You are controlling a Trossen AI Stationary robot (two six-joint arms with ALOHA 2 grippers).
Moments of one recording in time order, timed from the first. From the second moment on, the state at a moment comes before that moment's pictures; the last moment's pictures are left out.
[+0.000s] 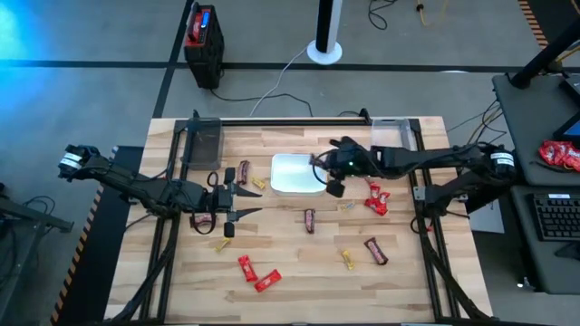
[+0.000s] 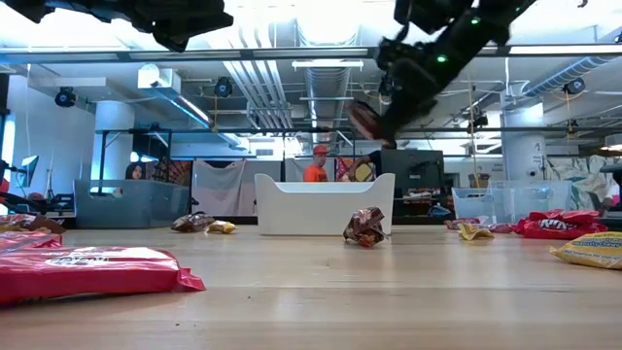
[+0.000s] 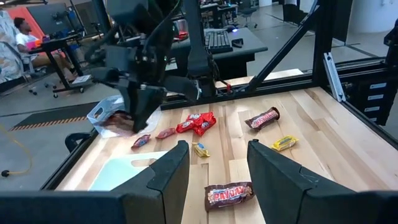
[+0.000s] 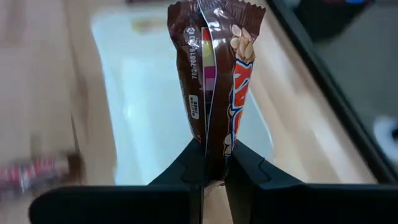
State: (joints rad) left arm -0.30 0.96 0.53 0.28 -0.36 0.10; right arm -0.19 1.39 0.91 -0.26 0.19 -0.03
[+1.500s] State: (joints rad) left arm -0.30 0.96 0.53 0.14 -0.36 0.02; right arm -0.17 1.63 1.01 -0.18 0.18 -0.03
